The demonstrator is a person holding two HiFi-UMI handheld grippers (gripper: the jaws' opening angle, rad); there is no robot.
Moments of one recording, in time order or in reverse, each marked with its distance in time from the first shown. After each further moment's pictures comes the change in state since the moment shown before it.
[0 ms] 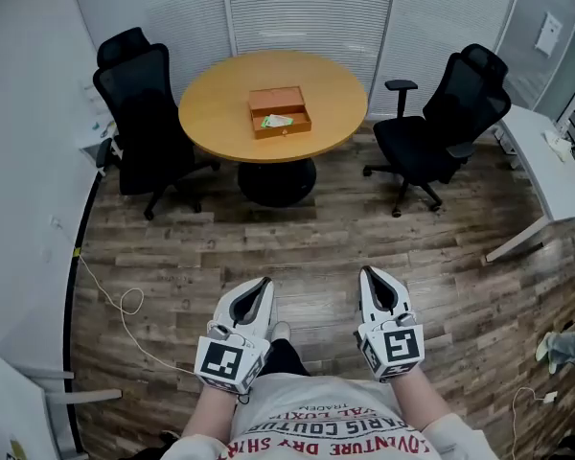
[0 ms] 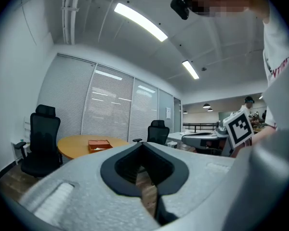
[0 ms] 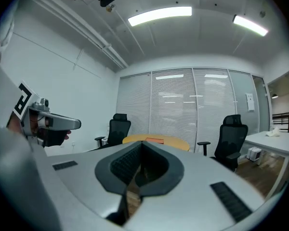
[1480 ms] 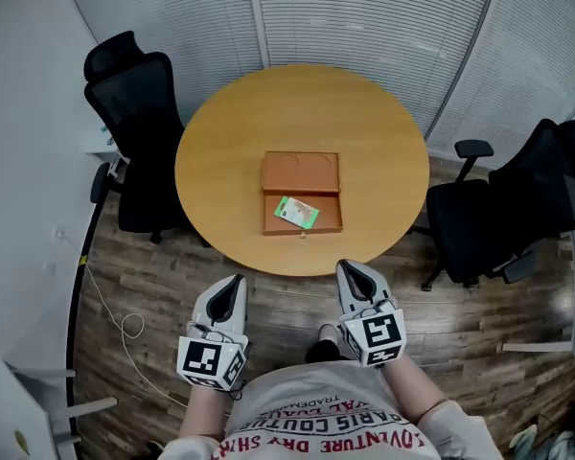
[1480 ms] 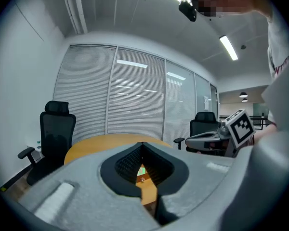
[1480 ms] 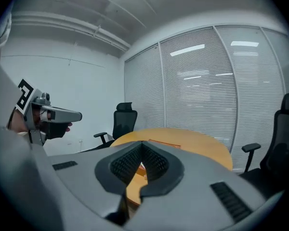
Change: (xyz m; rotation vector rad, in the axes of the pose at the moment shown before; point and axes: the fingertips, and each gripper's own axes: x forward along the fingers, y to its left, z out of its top) left arm 0.401 0.325 0.019 -0.041 0.114 0.325; right arm 0.542 -0.150 0.001 0.027 0.154 0.328
